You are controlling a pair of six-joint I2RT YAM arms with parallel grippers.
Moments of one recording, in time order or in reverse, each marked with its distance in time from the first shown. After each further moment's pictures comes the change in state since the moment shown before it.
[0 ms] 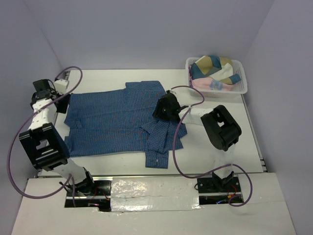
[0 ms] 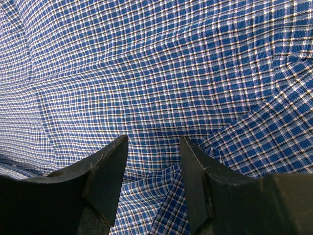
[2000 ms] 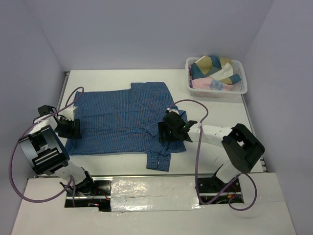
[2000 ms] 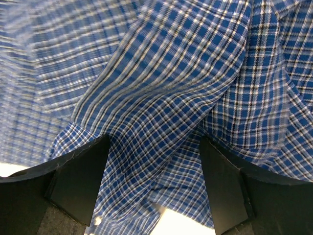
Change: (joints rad) left arm 0.101 -0.090 -0.352 -0.194 0.370 0.070; right arm 0.170 -0.382 -0.305 -0.294 0.051 -0.170
